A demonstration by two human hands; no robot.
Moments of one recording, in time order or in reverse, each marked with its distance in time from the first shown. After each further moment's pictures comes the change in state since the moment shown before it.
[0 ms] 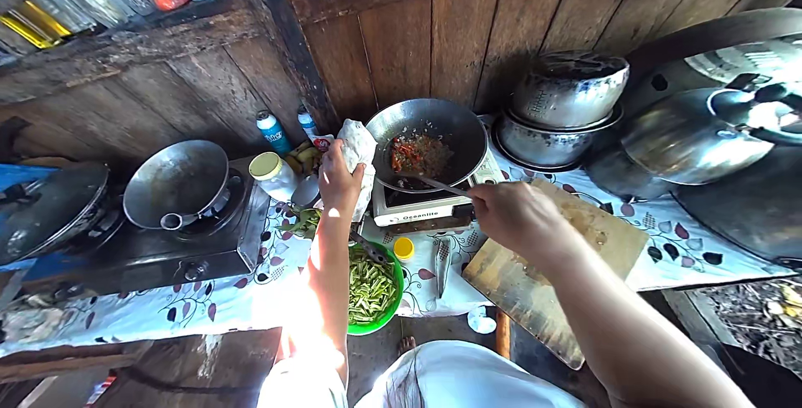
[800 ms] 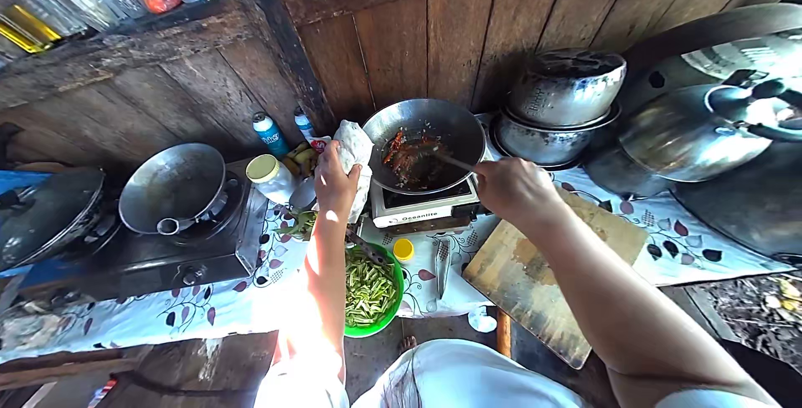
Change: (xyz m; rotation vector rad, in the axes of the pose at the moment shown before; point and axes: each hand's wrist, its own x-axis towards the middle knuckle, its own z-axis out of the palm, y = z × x) left_hand 0.006 -0.006 0.001 0.009 0.006 0.013; right_hand 0.039 0.010 -0.004 -0.120 0.018 0.086
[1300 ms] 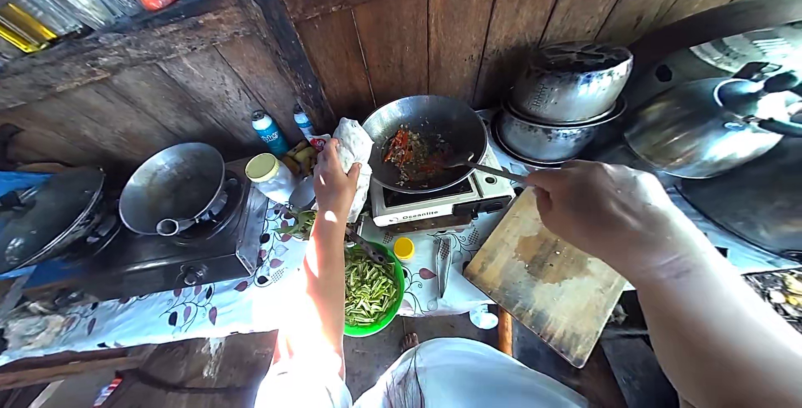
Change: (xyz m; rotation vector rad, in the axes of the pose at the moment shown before) left_hand 0.001 -0.001 0.001 0.010 -0.008 0.006; right_hand -0.063 0.031 -0.033 -0.172 0.184 -0.088
